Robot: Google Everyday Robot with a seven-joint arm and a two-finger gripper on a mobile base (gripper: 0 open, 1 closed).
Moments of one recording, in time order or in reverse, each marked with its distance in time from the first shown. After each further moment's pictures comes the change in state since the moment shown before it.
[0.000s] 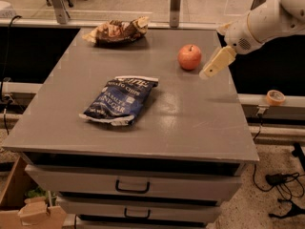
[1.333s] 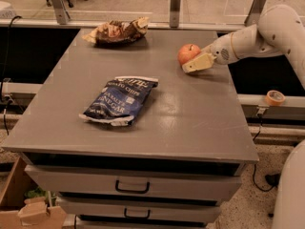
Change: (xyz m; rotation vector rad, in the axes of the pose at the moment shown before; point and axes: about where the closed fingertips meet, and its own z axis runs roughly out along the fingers) arm 0.010 -0.025 0.094 -0.132 -0.213 0.315
